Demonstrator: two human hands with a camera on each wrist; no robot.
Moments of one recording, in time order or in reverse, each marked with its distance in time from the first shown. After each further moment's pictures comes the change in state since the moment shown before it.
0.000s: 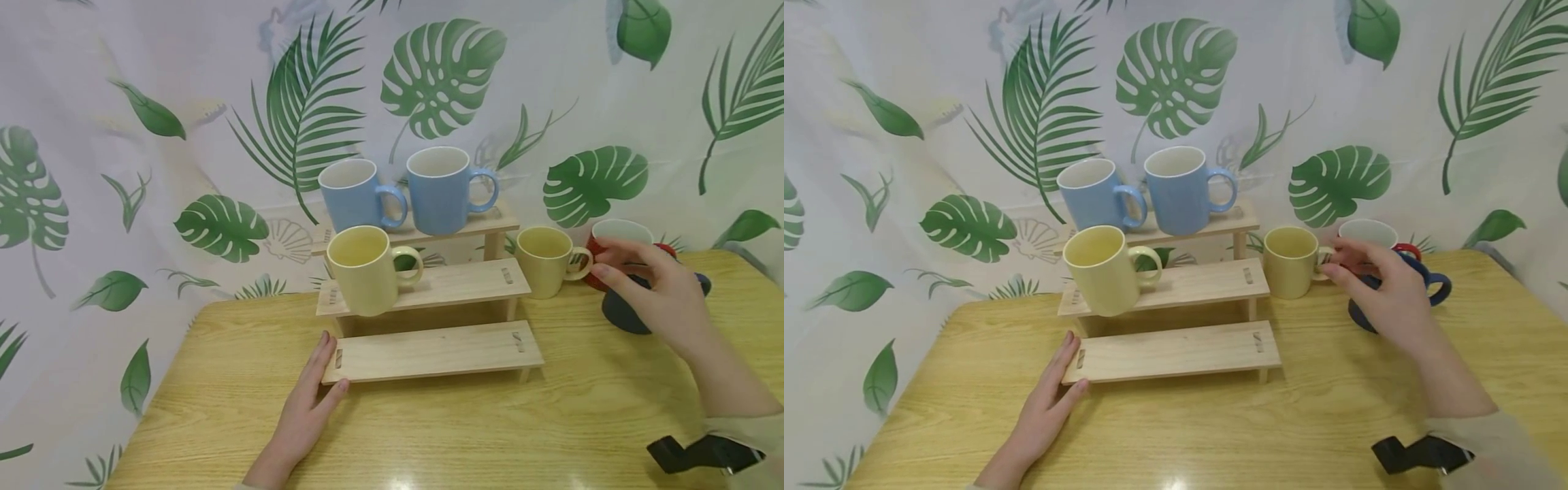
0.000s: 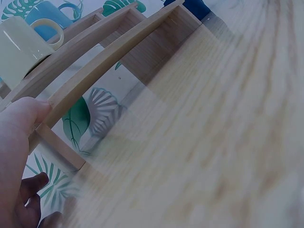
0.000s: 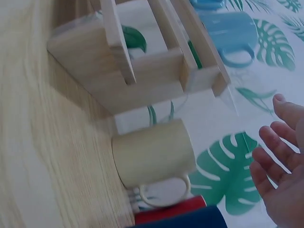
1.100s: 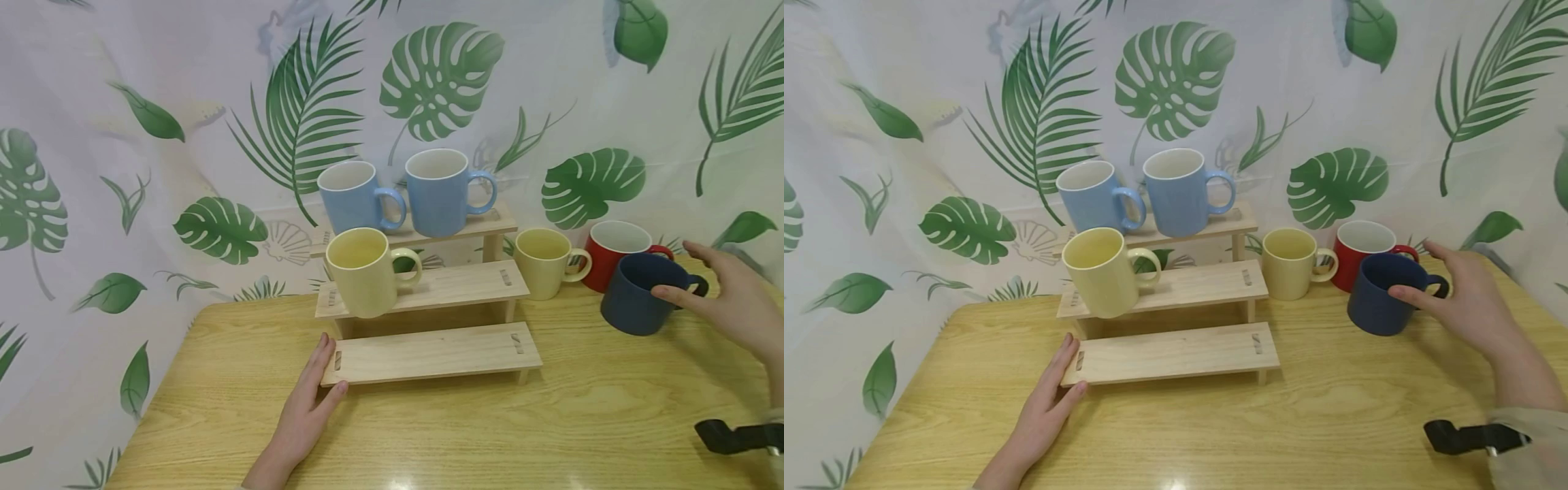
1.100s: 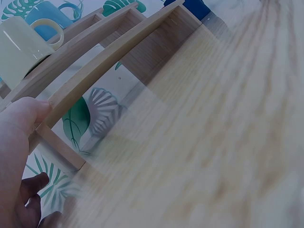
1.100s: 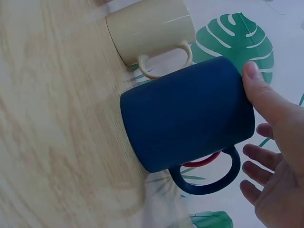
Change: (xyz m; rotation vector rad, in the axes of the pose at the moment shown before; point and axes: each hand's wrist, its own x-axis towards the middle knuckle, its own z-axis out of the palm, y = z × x) left_hand 0.001 -0.001 0.000 -0.001 0.007 0.000; right_hand 0.000 0.093 -0.055 -0.309 -0.123 0.181
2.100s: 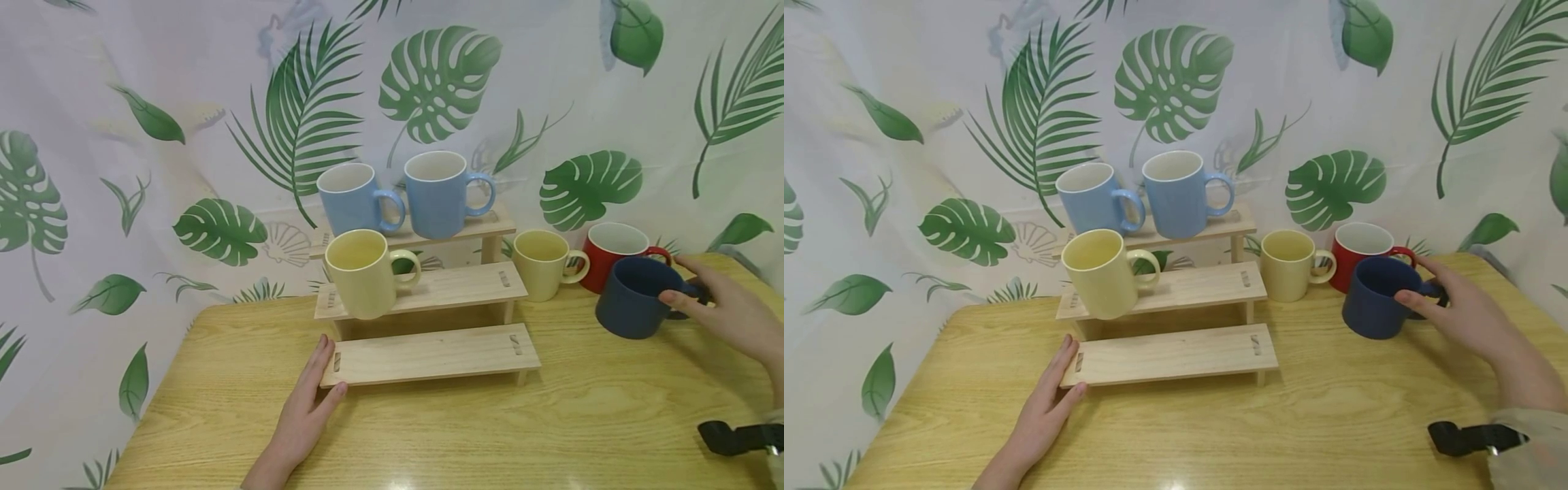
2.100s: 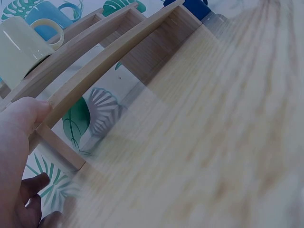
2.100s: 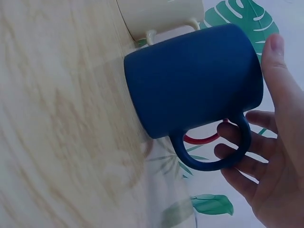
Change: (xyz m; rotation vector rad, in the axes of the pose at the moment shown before) left_hand 0.000 -0.001 0.001 0.013 0.002 -0.005; right_hand -0.001 0.017 -0.002 -0.114 -0.152 0.019
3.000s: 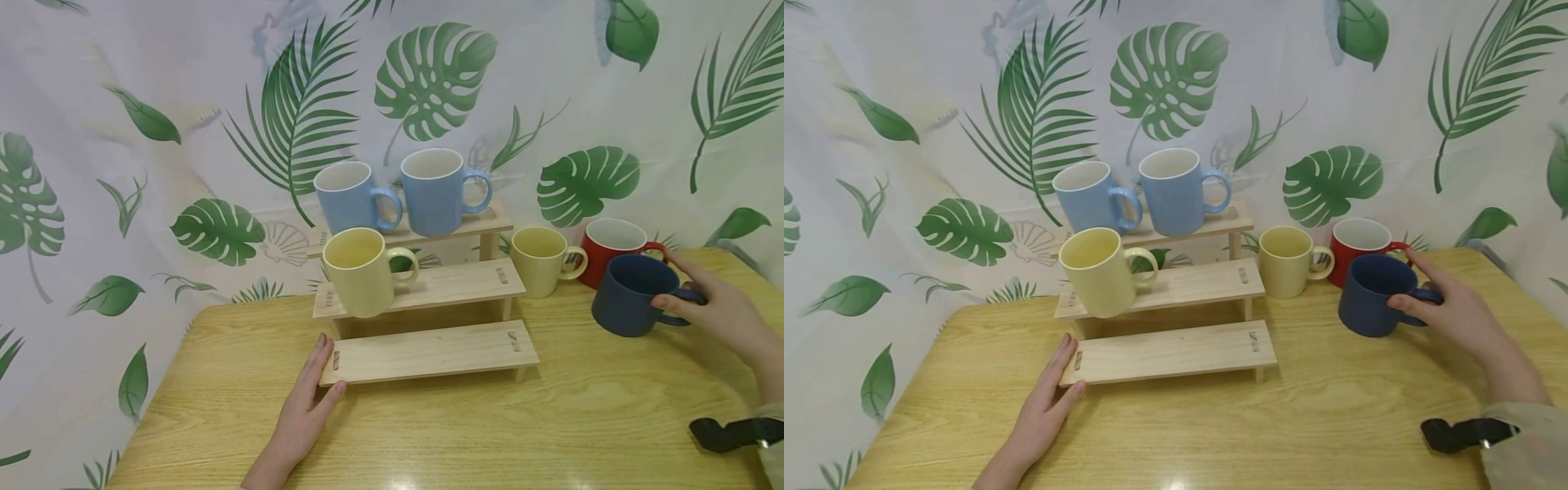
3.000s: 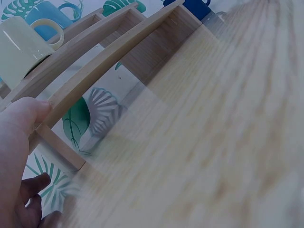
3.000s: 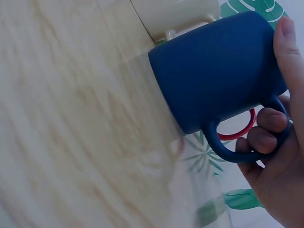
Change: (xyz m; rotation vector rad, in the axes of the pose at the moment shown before) left_hand 0.000 0.000 0.000 -0.018 -0.006 0.001; right_hand -0.003 0.004 0.012 0.087 0.027 0.050
